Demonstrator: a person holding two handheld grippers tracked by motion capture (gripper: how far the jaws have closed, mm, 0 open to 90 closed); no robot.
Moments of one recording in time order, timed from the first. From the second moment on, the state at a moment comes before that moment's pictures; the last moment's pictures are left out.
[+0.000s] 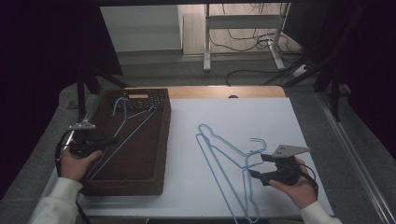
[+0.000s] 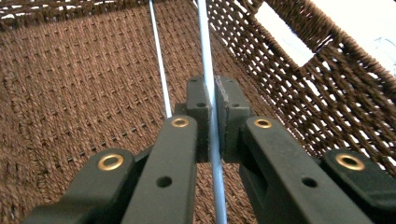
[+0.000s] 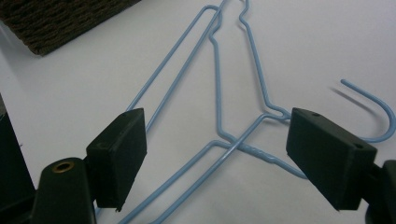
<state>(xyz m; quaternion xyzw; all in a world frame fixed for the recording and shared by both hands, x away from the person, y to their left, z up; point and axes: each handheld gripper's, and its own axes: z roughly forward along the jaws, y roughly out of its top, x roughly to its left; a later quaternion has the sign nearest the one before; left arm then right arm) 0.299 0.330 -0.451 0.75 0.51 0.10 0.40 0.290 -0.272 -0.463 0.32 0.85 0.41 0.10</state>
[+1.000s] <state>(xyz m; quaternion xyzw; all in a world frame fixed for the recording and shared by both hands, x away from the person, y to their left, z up) 0.268 0.271 -0.421 0.76 0.46 0.13 0.43 0.292 -0.266 -0.463 0.32 0.85 0.41 0.09</state>
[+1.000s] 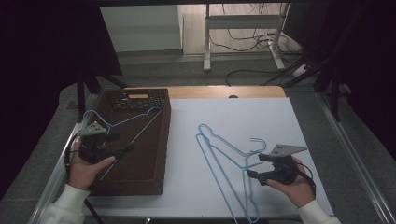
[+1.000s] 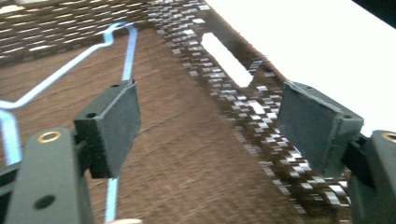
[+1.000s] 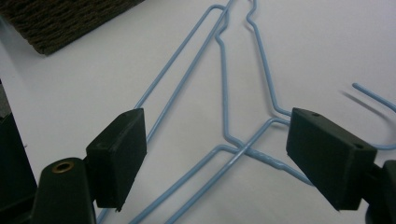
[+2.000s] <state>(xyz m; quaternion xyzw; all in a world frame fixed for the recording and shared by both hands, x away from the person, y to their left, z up) 0.252 0.200 -0.425 0.80 0.40 0.12 0.44 0.290 -0.265 -0.461 0.34 0.84 0.41 0.10</state>
